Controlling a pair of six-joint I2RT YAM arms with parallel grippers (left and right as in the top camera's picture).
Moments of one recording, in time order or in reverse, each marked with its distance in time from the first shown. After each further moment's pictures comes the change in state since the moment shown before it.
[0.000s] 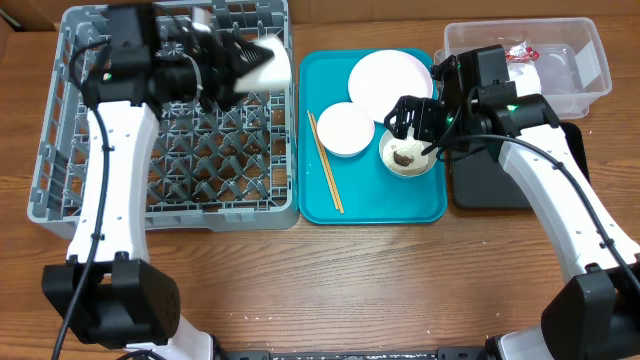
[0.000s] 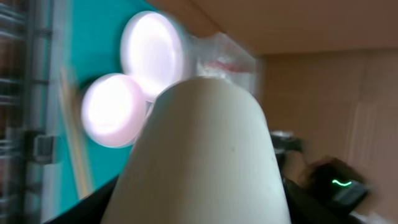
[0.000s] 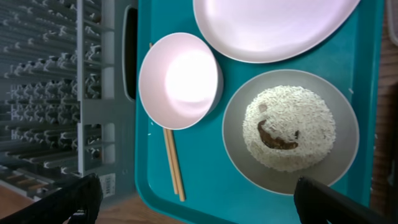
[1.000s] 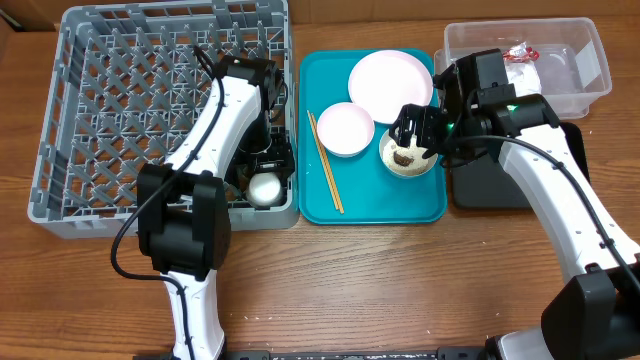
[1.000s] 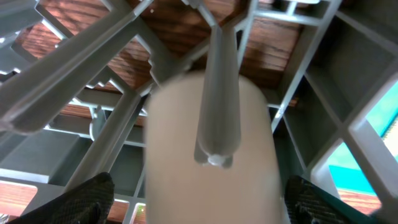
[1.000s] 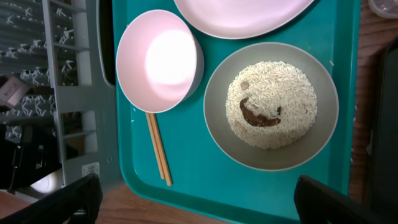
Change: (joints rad) left arm -0.264 0.388 0.054 -0.584 -0.813 0.183; right arm 0.000 0.000 0.000 -0.073 0.031 -0.004
